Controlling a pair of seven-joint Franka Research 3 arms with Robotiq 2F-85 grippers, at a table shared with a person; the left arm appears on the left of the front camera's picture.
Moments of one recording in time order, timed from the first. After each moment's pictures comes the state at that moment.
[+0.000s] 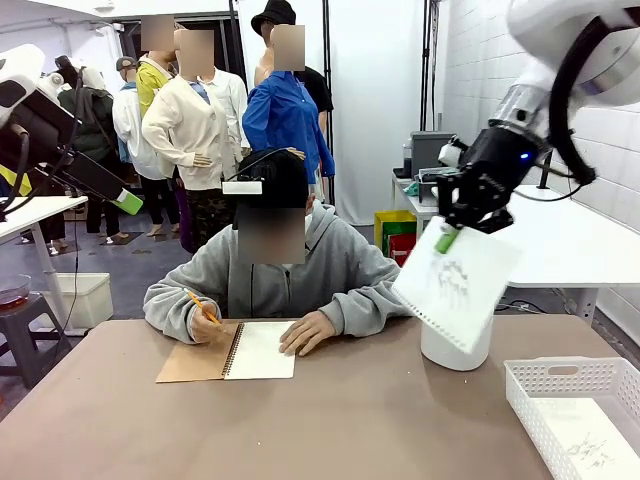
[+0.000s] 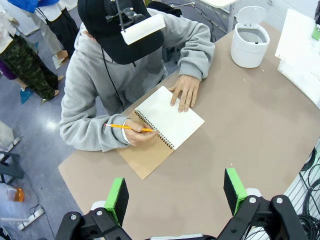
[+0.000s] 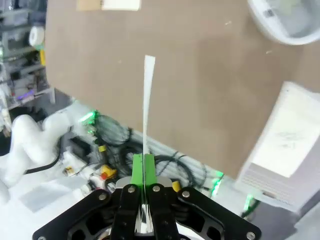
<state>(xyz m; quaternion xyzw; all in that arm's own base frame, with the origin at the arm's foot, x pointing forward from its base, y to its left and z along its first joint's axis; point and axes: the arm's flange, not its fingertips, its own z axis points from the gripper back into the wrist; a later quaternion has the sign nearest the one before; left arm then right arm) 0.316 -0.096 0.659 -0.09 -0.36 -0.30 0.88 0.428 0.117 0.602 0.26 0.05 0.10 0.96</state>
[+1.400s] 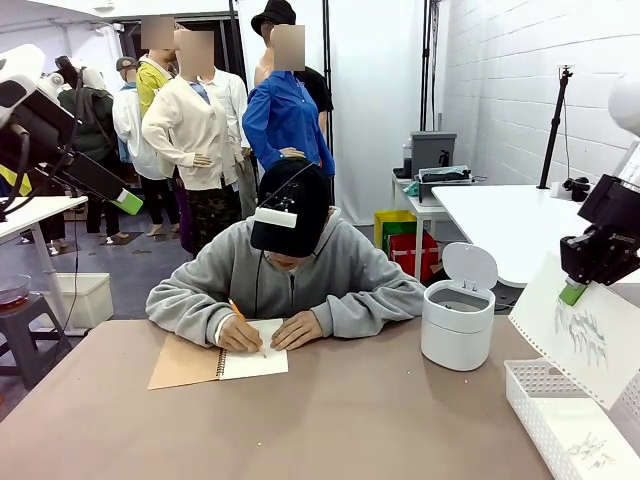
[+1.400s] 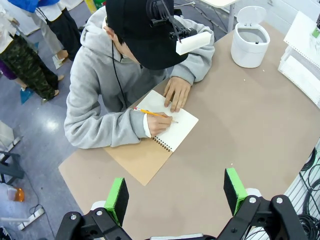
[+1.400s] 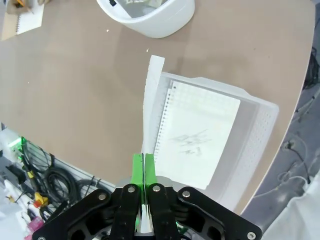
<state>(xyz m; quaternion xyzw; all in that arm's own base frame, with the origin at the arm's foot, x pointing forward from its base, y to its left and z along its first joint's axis) 0.316 -0.096 0.659 -0.09 -0.36 -0.30 0.88 0.404 -0.026 0.530 0.16 -0.05 0.10 0.98</state>
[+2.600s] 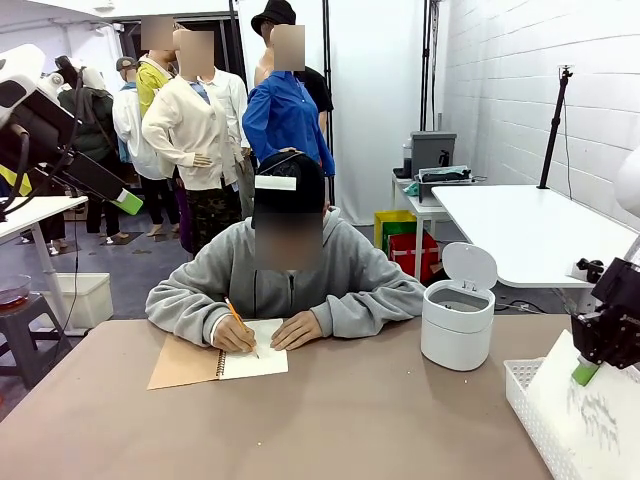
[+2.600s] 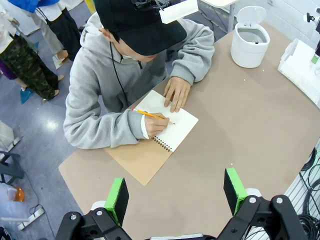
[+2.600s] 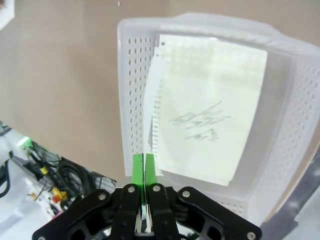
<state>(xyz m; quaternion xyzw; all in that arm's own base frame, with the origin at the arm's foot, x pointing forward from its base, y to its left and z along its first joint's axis) 0.316 -0.096 0.659 -0.09 -0.36 -0.30 0.88 0.379 -0.052 0.415 0.21 0.03 0.03 0.98</state>
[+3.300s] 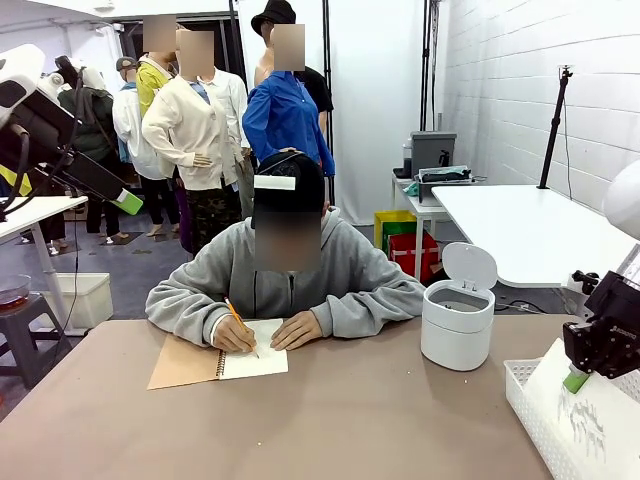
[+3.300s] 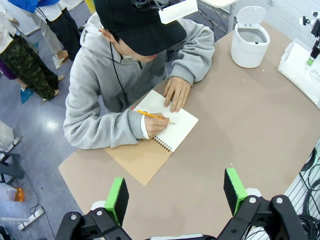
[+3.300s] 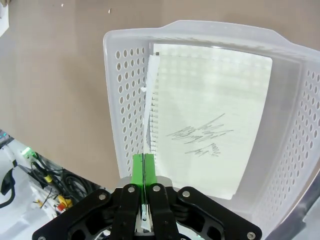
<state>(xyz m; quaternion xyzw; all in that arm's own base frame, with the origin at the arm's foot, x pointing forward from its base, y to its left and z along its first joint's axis) 0.316 -0.096 0.659 -0.09 -0.36 -0.30 0.88 0.388 -0.053 0.392 0.22 0.03 0.01 0.98</state>
